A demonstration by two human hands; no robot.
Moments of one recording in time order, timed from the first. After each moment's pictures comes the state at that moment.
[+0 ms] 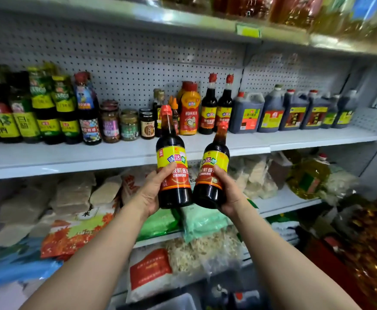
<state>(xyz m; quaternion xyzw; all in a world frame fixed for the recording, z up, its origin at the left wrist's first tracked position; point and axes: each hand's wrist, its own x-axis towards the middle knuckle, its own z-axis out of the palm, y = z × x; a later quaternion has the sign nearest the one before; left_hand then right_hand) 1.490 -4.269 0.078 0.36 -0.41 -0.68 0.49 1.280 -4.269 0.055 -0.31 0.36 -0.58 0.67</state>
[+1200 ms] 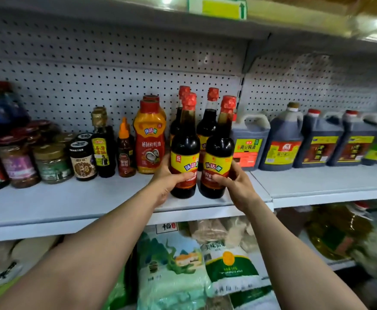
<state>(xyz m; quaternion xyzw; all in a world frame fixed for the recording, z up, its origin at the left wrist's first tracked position) 1.277 -4.607 0.091 0.46 -0.51 -0.49 0.54 1.050 -4.609 0.072 -0.56 0.39 -0.56 0.47</state>
